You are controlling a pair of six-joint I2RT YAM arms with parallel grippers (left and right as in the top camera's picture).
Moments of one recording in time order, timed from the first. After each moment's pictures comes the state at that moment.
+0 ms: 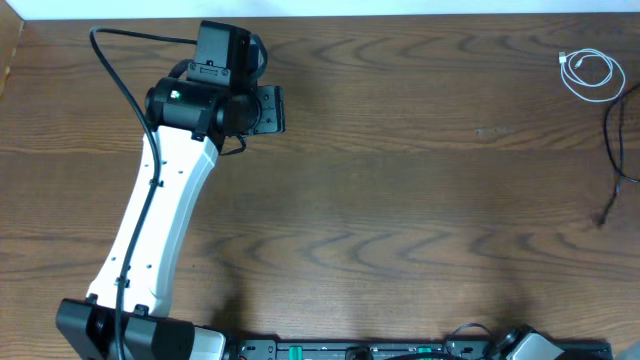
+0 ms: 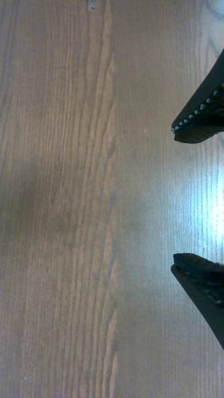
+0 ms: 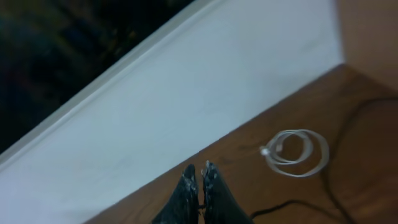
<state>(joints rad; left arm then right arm) -0.23 1.59 1.63 -1.08 0.07 -0.26 -0.75 1.34 1.54 -0.49 -0.60 0.42</state>
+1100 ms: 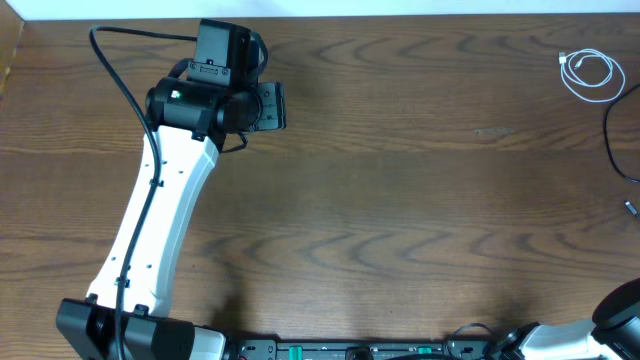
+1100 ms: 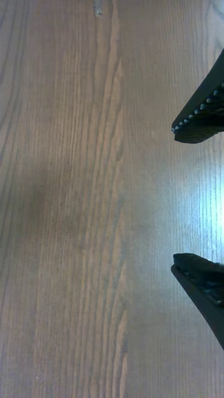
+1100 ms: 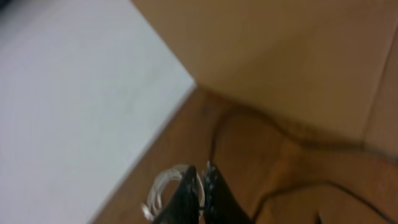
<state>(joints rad) -0.23 1.59 1.63 -1.05 0.07 -0.26 -0.79 1.69 1.54 -0.28 -0.14 0.46</state>
